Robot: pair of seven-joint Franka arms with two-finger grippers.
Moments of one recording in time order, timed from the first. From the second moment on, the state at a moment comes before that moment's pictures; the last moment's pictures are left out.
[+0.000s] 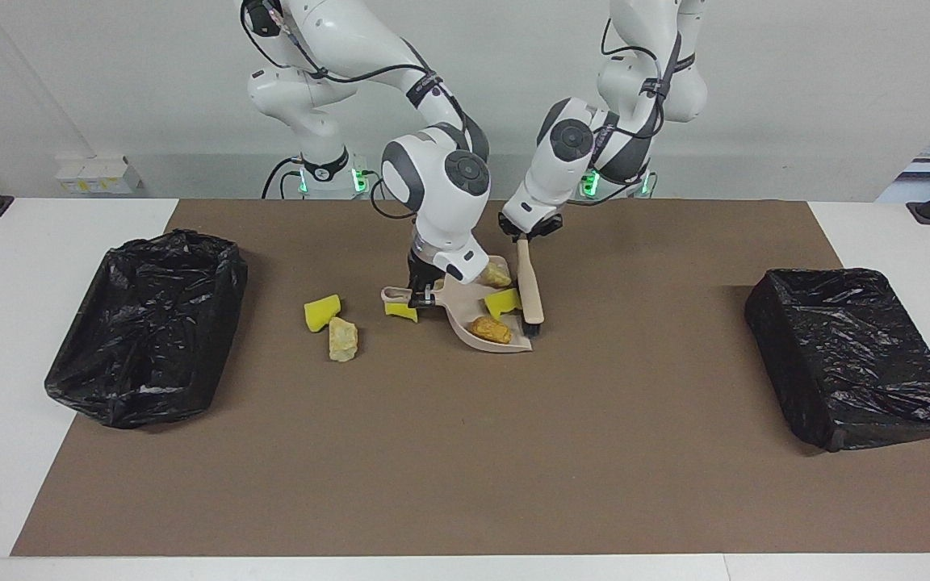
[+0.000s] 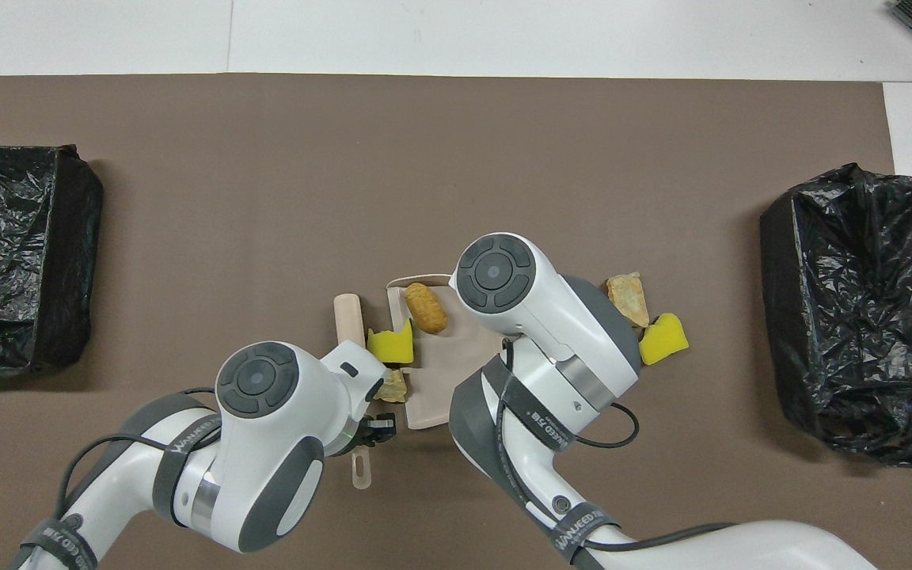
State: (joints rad) left arm -0.64 -0.05 -0.12 -2.31 -0.30 2.12 -0.51; right arm 0.42 0.31 0.15 -1.78 -0.28 1.87 -1.03
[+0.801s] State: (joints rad) left arm -0.62 -0.12 -0.08 -2.19 -0.27 1.83 -0.54; right arm 0.42 0.31 0.15 -1.79 -0.28 1.87 -1.03
